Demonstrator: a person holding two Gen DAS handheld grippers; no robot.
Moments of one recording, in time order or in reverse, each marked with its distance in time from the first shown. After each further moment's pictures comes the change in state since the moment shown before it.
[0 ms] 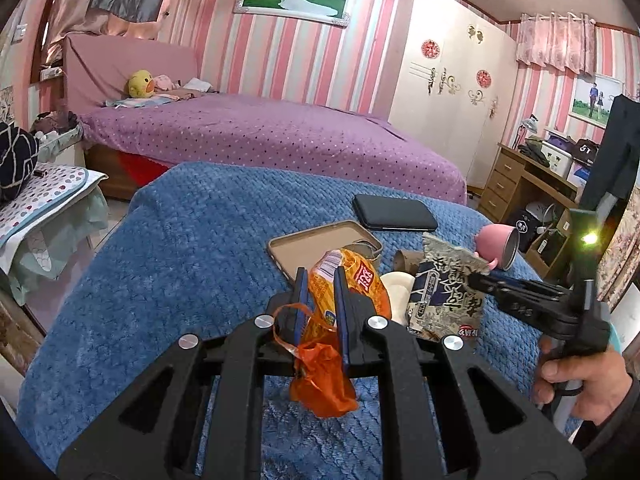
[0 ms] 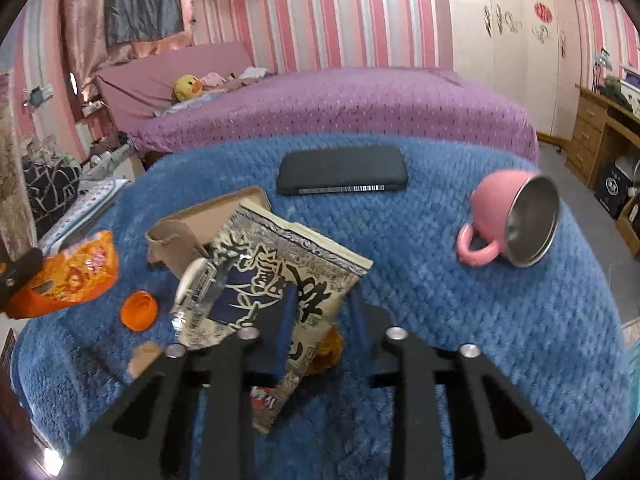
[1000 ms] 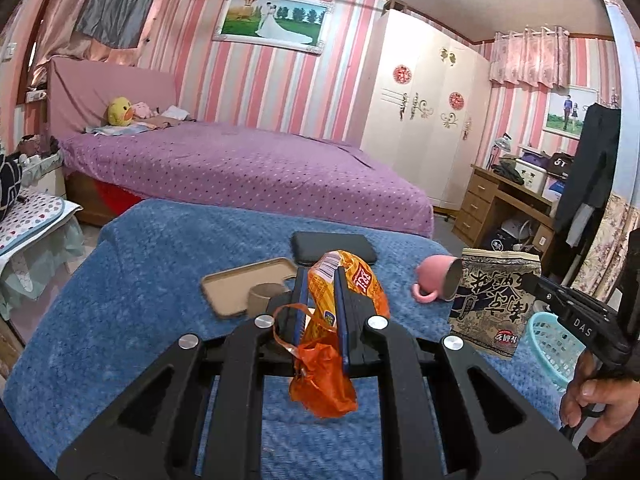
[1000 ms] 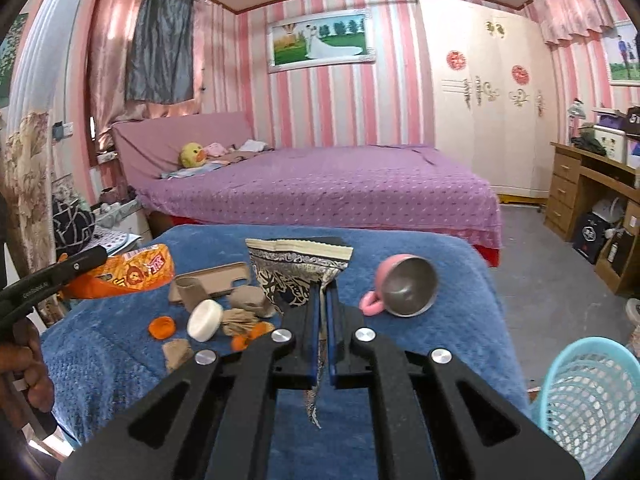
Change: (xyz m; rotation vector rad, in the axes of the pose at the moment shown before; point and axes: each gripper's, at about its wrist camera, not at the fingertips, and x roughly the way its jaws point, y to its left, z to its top) left arm -0.032 -0.077 0.016 0.026 -0.105 -0.083; right arm -0.147 -0.059 -0.003 -0.025 -0.277 -0.063
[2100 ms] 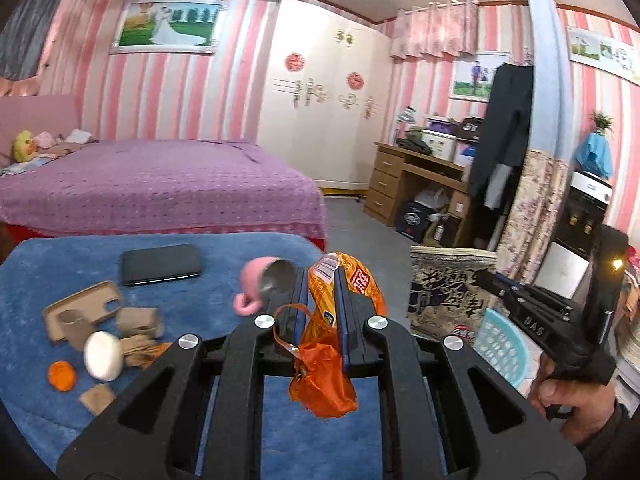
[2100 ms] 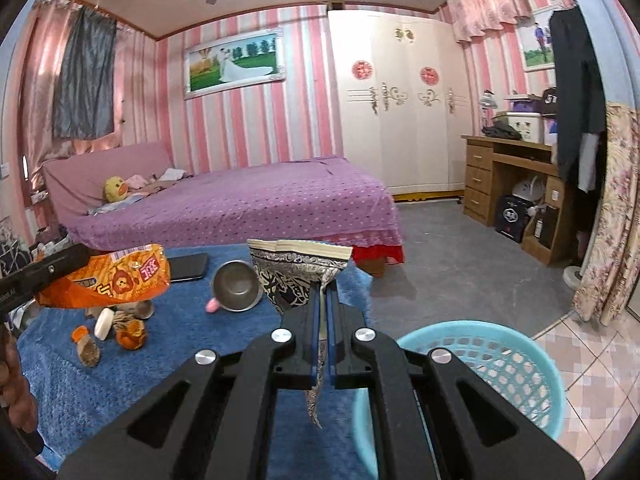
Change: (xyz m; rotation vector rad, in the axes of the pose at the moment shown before) left arm 0.023 -0.204 -0.008 0.165 0.027 -0.316; right arm -0.085 -0.152 -0.012 0.132 -0.066 -0.267
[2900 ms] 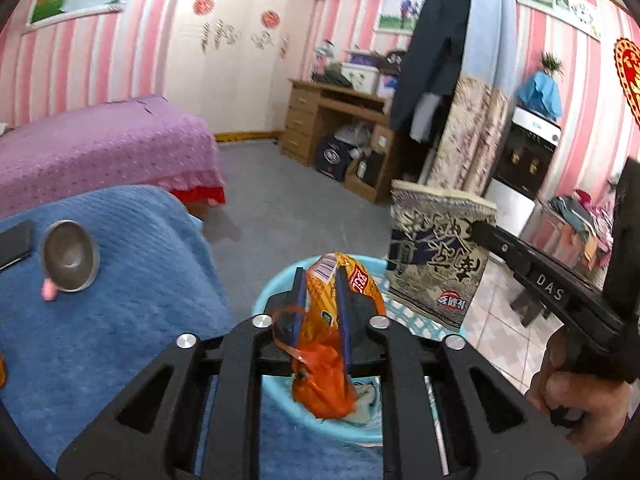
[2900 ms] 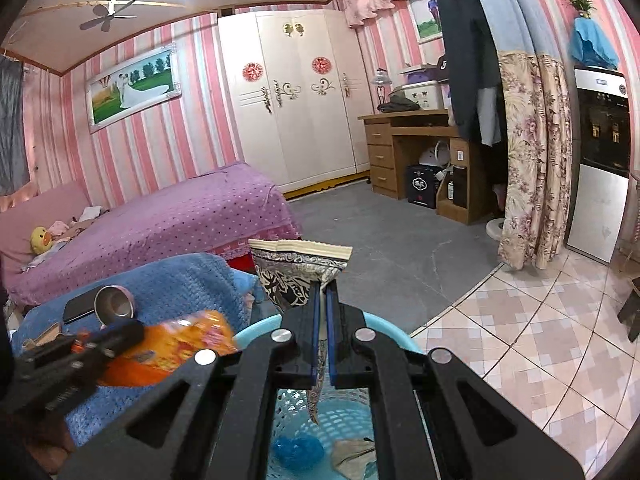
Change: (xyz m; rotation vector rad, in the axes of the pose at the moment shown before) left arm 0.145 -0.159 -0.043 0.101 0.234 -0.247; right arm -0.021 -0.143 -0.010 0.207 0.009 -0.277
